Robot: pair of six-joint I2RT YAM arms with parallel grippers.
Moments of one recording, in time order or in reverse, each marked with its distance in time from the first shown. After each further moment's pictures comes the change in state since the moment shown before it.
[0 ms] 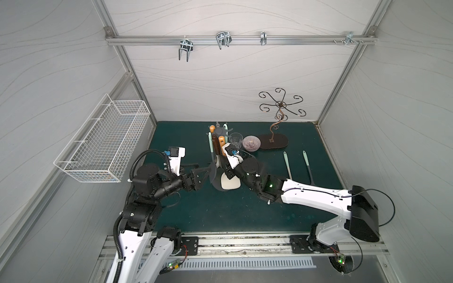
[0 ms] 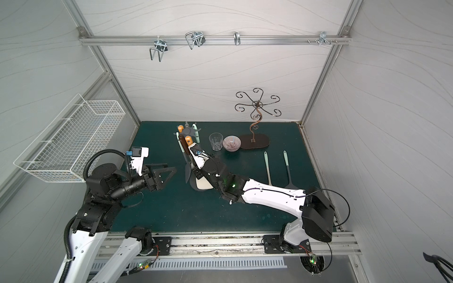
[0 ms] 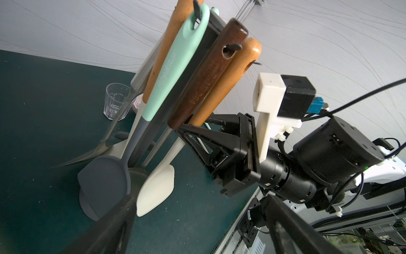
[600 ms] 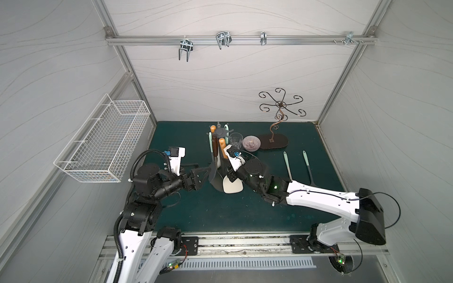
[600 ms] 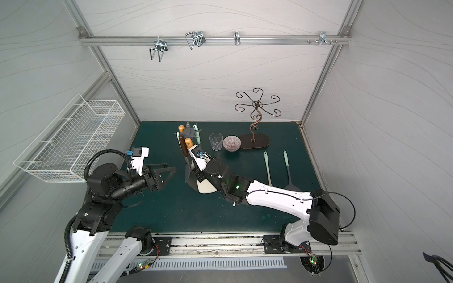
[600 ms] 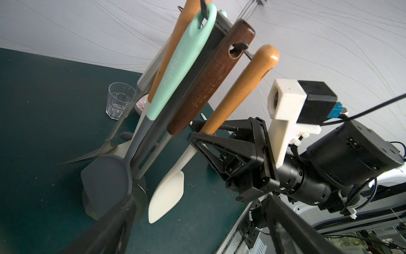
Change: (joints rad) left arm 0.000 0.001 -0.005 0.000 -0.008 0.000; right arm 0.010 -0.064 -0.018 -0.074 -0.050 0.025
